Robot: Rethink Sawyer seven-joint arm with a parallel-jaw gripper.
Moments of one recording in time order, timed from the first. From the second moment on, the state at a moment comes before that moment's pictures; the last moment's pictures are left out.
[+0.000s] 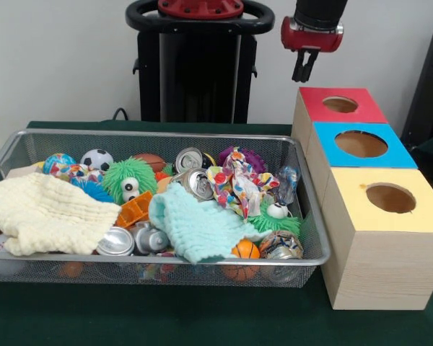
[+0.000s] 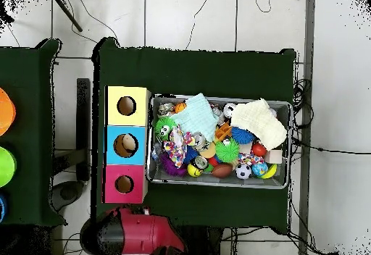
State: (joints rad) arm 0.19 -0.82 -0.16 2.19 0.09 0.36 1.67
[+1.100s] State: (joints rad) arm 0.25 -0.79 -0.17 2.14 0.09 0.37 1.67
